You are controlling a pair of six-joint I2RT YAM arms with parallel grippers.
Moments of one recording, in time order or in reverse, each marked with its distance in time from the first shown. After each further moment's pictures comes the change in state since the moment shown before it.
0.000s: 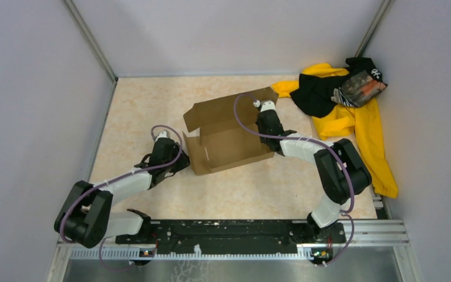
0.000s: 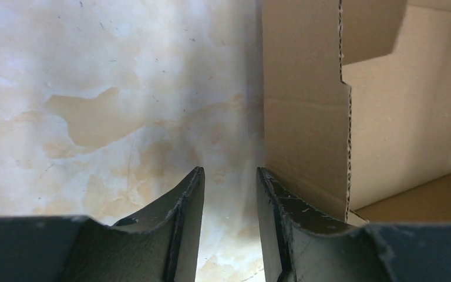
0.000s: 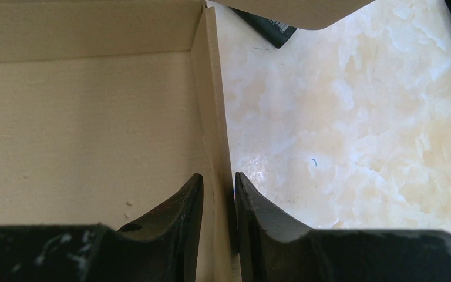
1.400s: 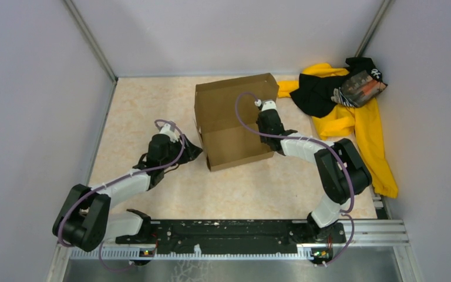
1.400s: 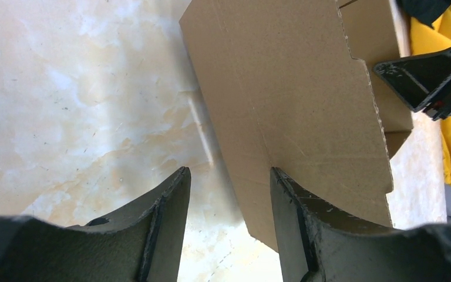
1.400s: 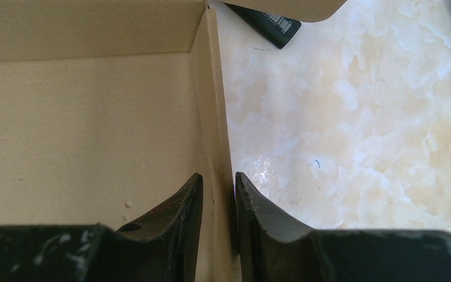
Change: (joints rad) left arm 0.000 -0.054 -0.016 0.244 0.228 0.095; right arm -0.005 0.000 0.000 0.003 -0.020 0.016
